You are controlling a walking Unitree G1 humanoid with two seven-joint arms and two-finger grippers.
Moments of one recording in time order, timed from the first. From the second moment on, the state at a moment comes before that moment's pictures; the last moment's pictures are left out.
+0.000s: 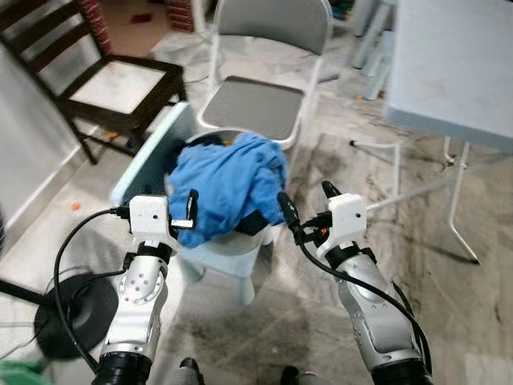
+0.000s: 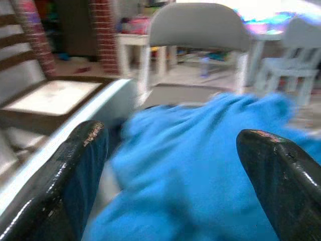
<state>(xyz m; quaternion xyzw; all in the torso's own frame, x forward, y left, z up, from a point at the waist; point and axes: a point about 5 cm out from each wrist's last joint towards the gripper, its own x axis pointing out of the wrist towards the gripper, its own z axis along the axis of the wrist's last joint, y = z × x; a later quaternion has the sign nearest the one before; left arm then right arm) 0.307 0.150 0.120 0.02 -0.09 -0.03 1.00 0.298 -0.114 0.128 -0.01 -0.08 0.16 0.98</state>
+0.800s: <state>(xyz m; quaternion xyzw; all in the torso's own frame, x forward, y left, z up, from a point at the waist) 0.305 0.161 0.112 0.03 -0.07 0.01 1.00 0.297 -0.105 0.130 -0.01 -0.09 0.18 0.98</state>
